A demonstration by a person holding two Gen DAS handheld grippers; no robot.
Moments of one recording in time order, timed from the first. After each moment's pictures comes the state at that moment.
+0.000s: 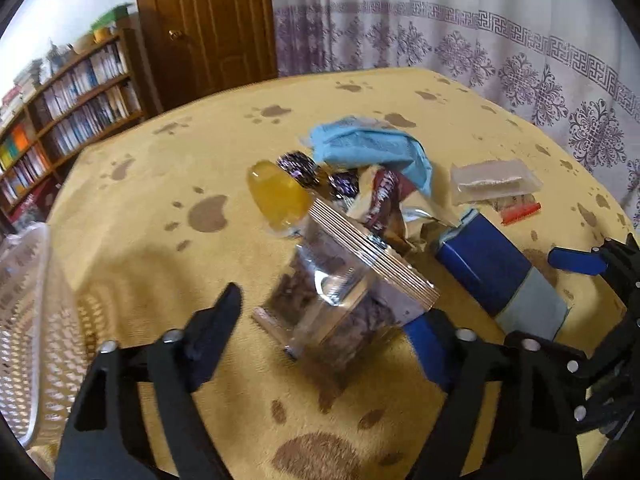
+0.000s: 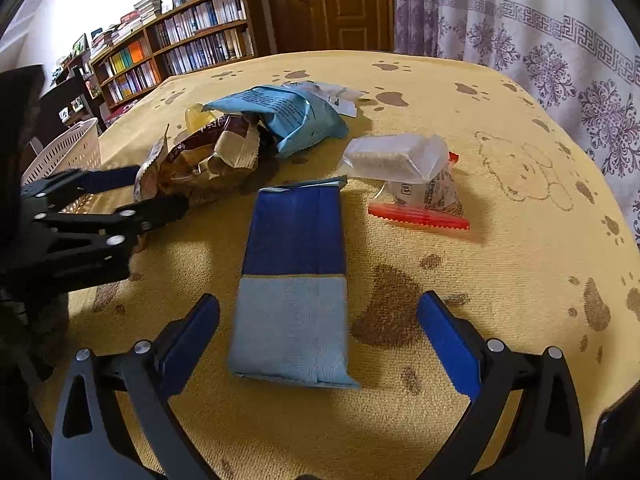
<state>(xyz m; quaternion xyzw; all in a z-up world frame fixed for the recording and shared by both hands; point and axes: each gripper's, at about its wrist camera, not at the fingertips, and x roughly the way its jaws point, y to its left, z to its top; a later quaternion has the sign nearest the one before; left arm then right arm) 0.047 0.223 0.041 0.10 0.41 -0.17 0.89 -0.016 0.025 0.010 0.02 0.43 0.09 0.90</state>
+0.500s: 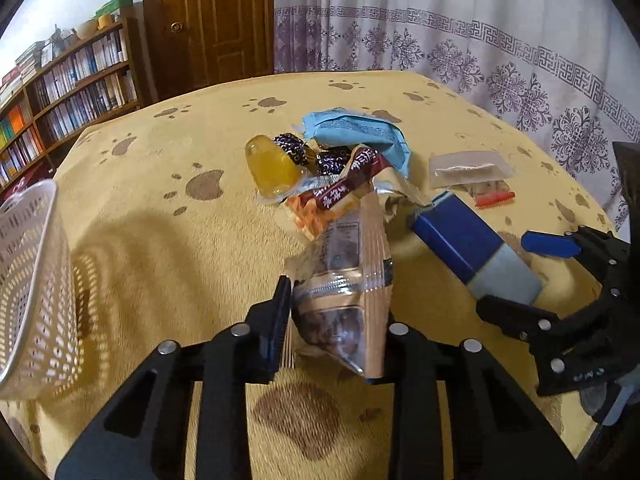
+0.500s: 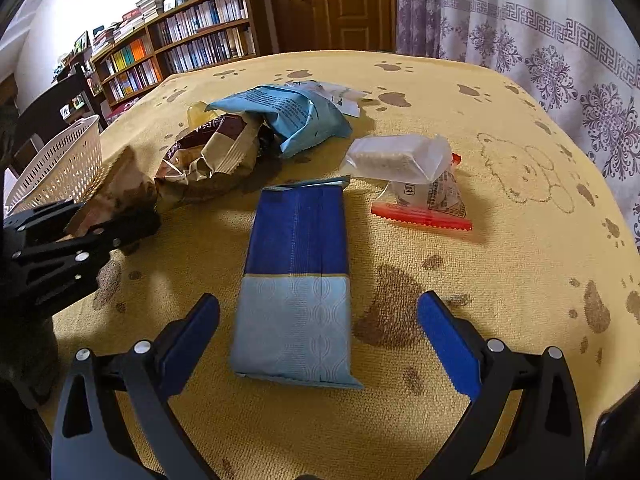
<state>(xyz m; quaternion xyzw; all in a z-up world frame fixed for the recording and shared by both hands) 0.008 0.237 0.047 0.06 0.40 -0.17 0.90 -0.016 0.027 0.009 0.01 0.43 0.09 0.90</state>
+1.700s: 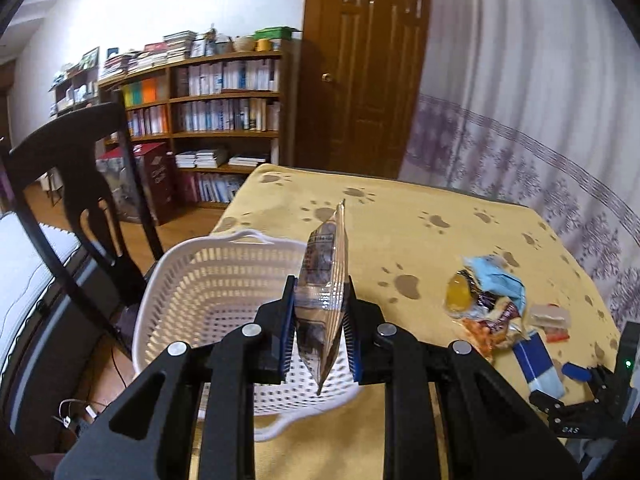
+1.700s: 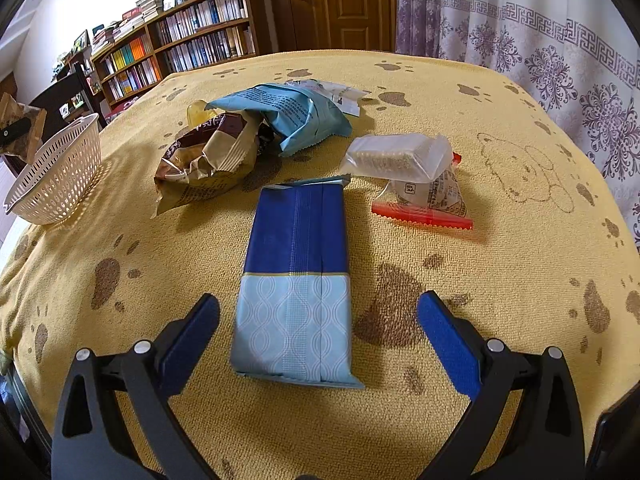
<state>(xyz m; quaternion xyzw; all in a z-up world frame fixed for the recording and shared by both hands) -0.013 0.399 0.152 -0.05 0.29 0.04 0.95 -0.016 0.027 0.009 0.01 0.43 0.09 0.90</state>
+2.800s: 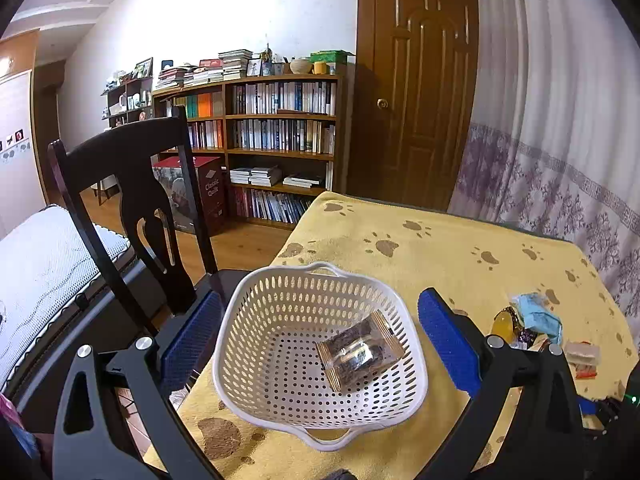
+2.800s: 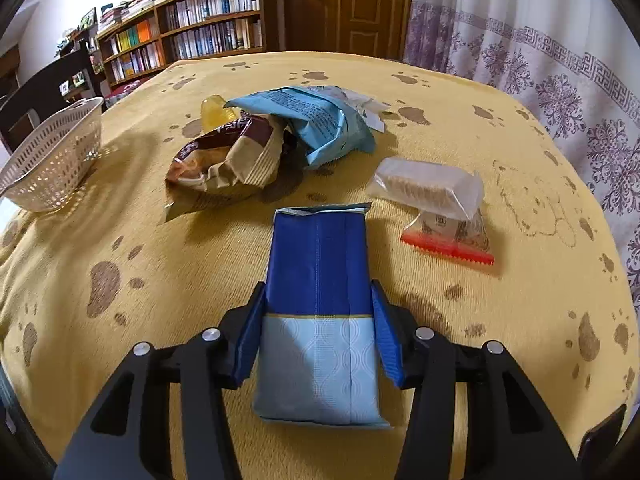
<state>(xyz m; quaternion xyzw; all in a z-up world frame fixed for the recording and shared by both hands) -0.028 0.419 0.175 -0.06 0.25 0.14 0.96 -0.008 0.052 0.015 -0.03 0.43 0.09 0.90</state>
